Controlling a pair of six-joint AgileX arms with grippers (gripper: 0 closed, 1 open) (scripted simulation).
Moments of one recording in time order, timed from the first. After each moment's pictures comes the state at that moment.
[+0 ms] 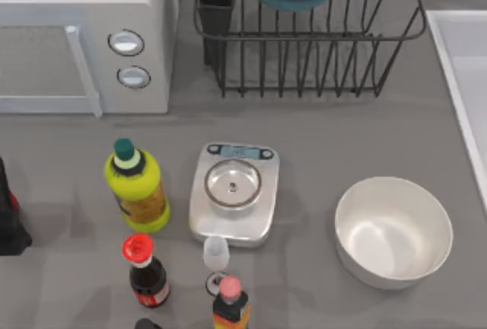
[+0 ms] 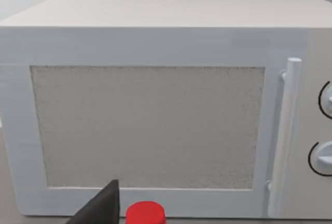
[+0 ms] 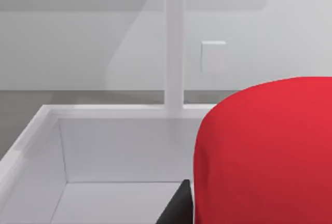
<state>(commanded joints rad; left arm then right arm) 0.00 0.00 0.00 0.00 0.00 0.00 -0.53 2.21 0.49 1.73 -0.49 0.01</state>
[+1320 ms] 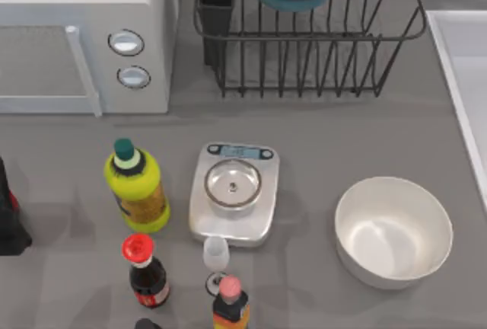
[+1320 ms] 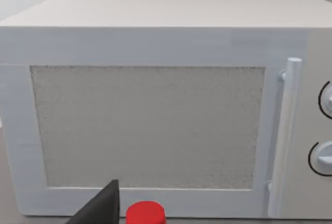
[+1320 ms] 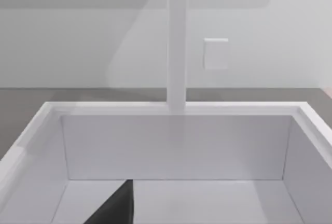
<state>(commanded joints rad) 0.00 0.00 0.00 0.00 0.00 0.00 -0.53 2.22 0.49 1.73 -0.49 0.01</state>
